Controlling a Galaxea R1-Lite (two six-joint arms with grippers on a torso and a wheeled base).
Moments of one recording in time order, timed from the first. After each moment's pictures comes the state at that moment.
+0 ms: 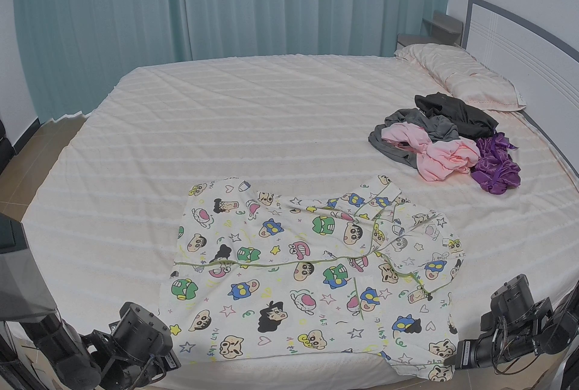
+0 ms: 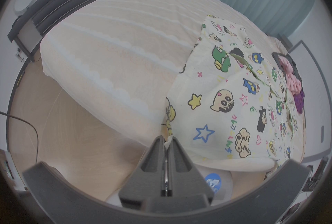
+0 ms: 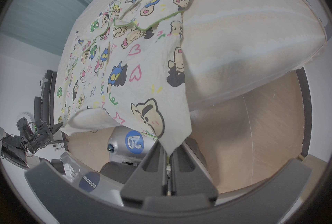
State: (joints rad) left arm -0.60 1.85 -0.08 -0.63 0.35 -1.05; right arm 0.38 1.75 -0.02 -0.59 0.11 0.61
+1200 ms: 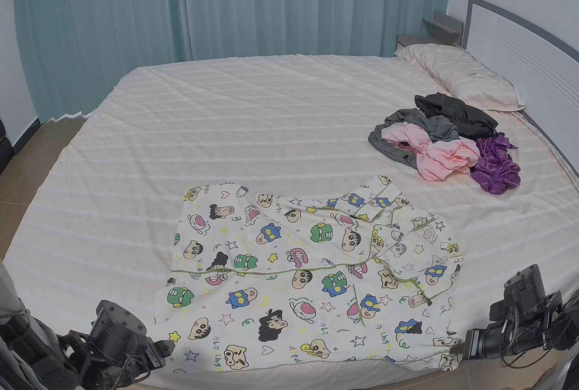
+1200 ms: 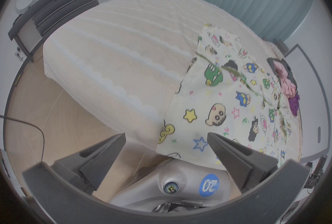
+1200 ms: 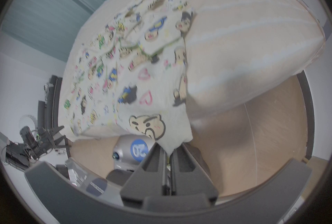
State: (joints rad) left arm -0.58 1.71 -0.02 -0.61 0.36 -1.02; right arm 0.34 1.65 -0.04 -0.53 0.10 0.59
